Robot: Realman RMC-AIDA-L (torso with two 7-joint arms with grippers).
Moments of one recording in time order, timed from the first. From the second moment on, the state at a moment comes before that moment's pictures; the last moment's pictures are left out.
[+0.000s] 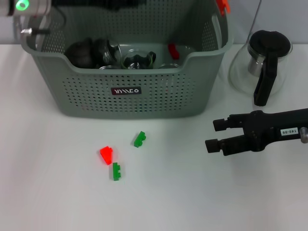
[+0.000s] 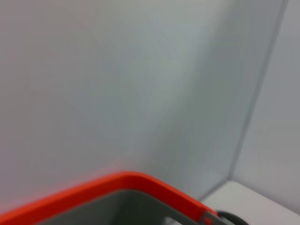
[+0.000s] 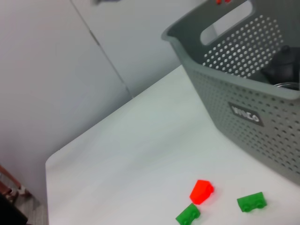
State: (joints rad) left arm -0.76 -2.10 0.74 1.17 2.12 1.38 -2.11; right arm 0.57 2.03 -0.94 -0.81 -2.00 -1.66 1.83
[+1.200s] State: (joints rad) left arm -0.48 -2.18 1.38 1.59 2.47 1.78 -2.04; right arm 0.58 2.02 -0.94 -0.81 -2.00 -1.67 1.81
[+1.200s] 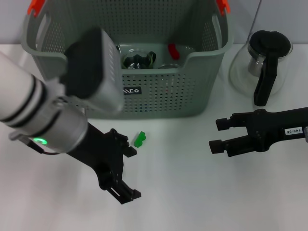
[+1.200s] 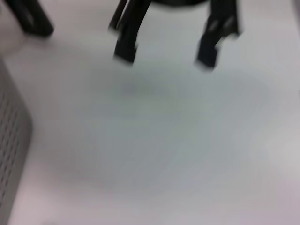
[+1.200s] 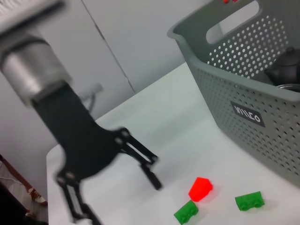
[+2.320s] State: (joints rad) left arm -0.57 -2.17 1.53 1.24 2.68 1.47 -2.00; right arm 0.57 2.03 -0.94 -0.80 -2.00 -1.66 1.80
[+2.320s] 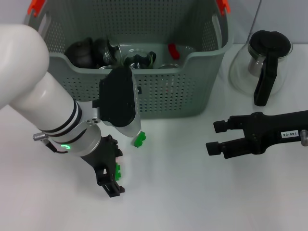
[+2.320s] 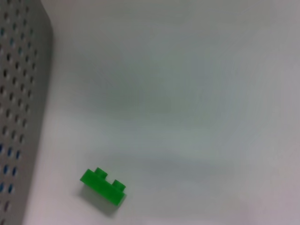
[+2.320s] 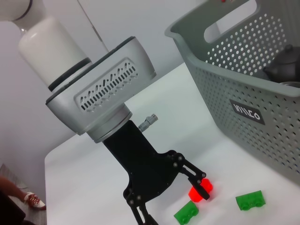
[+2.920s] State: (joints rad) left arm -0.58 -2.17 1.54 1.22 2.70 1.46 -2.00; right arm 0.58 2.03 -0.93 -0.79 -2.00 -1.65 1.80
